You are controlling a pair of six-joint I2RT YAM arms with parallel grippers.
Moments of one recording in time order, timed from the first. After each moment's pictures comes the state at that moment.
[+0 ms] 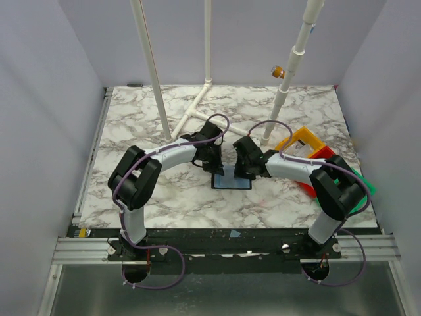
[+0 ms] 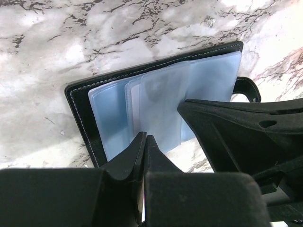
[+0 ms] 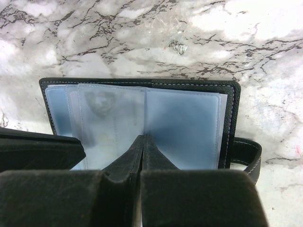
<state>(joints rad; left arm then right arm) -0.65 1.87 1.23 -0.44 0.29 -0.70 0.69 1.72 0.95 -0.25 0.13 0.78</state>
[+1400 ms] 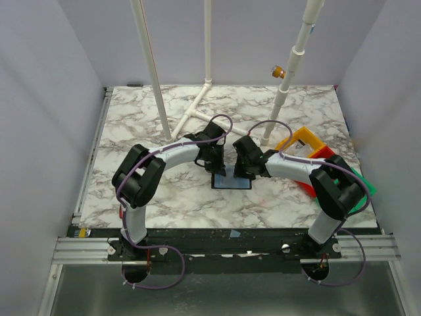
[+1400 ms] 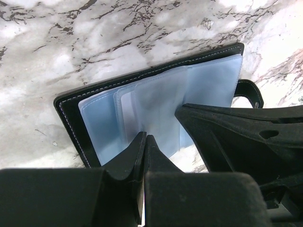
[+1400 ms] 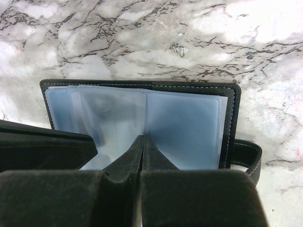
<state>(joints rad) -0.67 1.91 1.27 -0.44 0.28 -0.68 0.69 1.72 0.96 -0.25 0.13 0.78</state>
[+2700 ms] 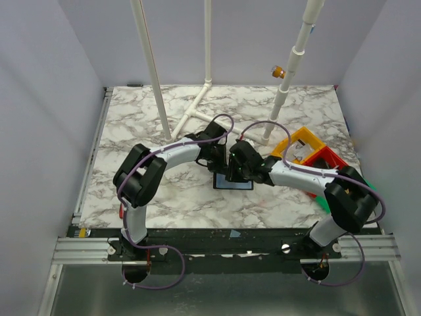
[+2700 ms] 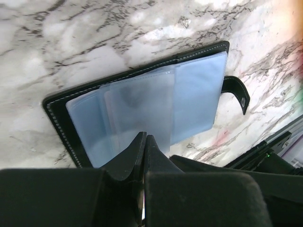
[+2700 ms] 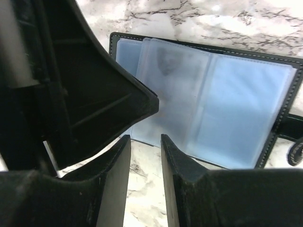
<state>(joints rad) -0.67 1.92 1.28 -0.42 0.34 -0.70 0.79 1.56 0.91 -0.25 0.11 0.73</state>
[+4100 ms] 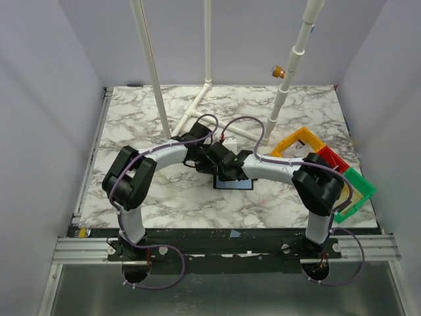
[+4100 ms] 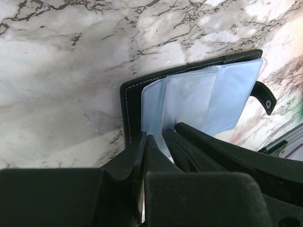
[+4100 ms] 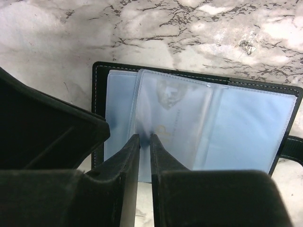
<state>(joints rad) -0.57 1.84 1.14 -0.36 0.35 -0.71 0.91 1.86 1.20 -0.46 0.38 0.73</state>
